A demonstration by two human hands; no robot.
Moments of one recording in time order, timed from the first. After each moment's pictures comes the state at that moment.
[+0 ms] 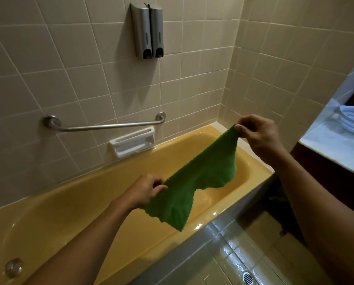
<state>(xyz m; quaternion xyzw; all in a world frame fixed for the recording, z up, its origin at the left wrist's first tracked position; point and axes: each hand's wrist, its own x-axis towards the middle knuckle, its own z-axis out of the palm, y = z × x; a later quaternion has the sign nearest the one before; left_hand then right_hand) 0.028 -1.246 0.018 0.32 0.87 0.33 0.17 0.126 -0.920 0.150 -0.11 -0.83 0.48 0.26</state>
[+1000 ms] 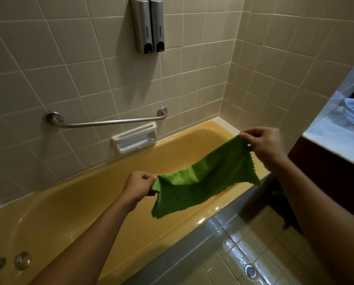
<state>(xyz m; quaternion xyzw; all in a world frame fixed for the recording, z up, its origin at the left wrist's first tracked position) 0.042 -1.253 0.018 0.01 0.82 0.54 0.19 0.144 -0.916 0.114 -0.22 -0.81 0.51 0.21</state>
